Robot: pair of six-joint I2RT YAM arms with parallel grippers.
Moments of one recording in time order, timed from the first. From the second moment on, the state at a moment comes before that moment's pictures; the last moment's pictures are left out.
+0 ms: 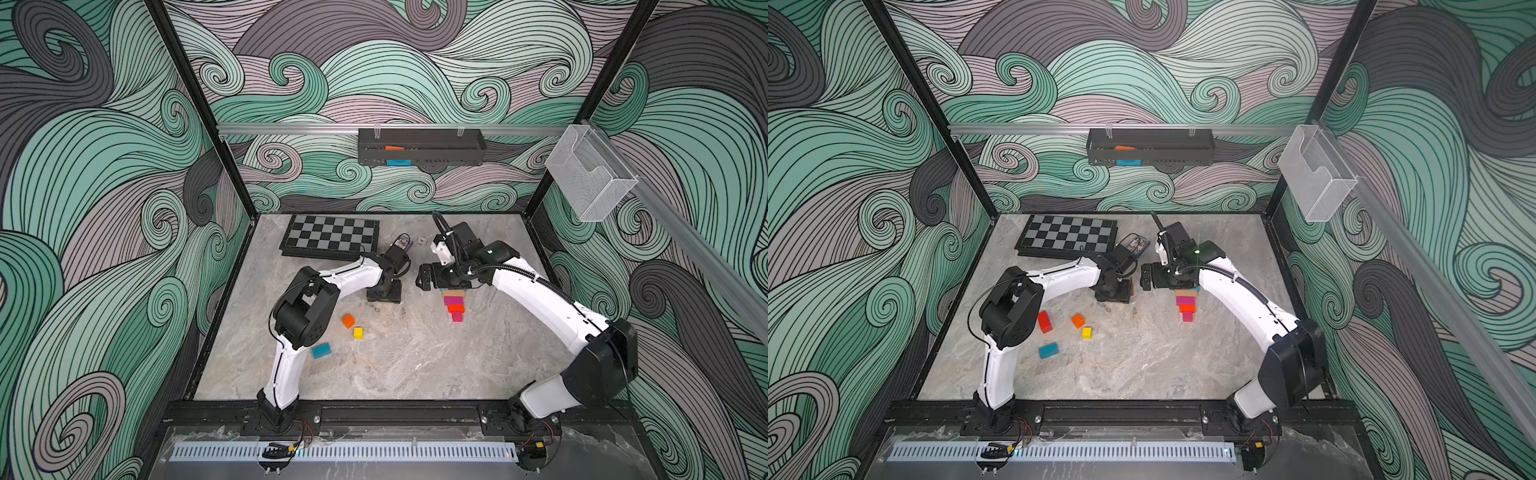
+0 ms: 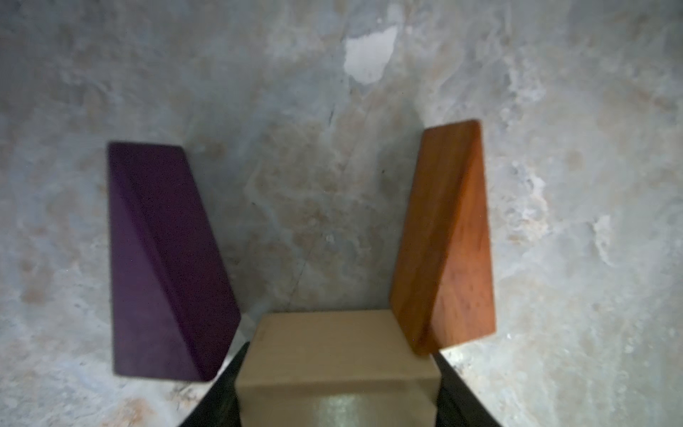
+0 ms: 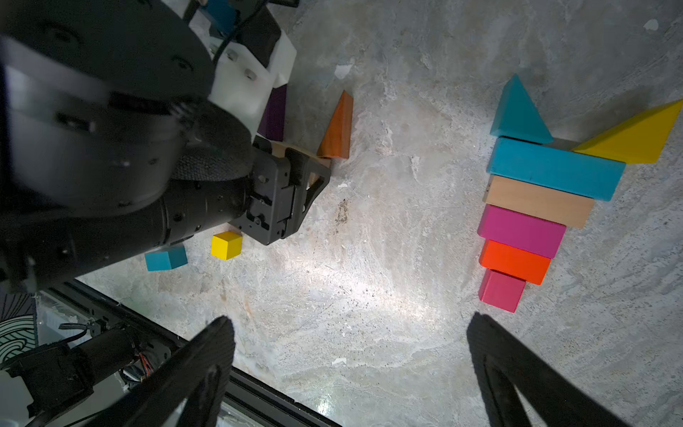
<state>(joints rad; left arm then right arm) -0.68 2.09 1.52 -0.77 -0.04 -0.56 0.51 1.52 1.37 -0.97 -0.14 0.40</state>
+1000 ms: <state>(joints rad) -0.69 2.05 1.51 -0.80 -0.07 -0.57 0.50 1.51 1.37 -0.96 -0.17 0.40</state>
